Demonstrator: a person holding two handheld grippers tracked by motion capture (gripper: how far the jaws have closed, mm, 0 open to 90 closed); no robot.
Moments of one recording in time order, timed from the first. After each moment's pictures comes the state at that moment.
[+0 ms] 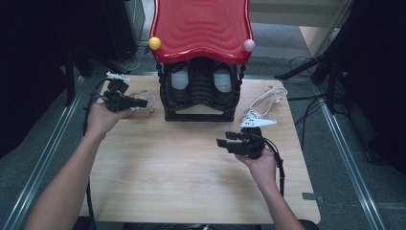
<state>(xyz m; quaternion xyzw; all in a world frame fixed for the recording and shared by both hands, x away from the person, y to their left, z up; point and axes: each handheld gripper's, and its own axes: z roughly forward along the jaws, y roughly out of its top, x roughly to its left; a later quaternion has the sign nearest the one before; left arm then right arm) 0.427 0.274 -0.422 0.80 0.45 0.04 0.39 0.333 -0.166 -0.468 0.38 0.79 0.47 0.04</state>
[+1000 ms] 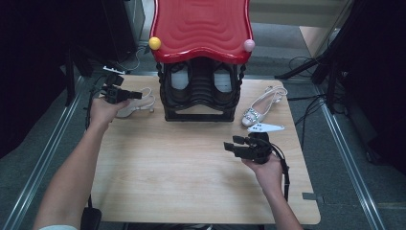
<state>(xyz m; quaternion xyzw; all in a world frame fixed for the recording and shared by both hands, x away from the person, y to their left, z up) 0.472 0.304 -0.454 0.74 0.52 0.05 0.41 0.323 -0.185 -0.477 0.40 0.79 0.47 0.05</state>
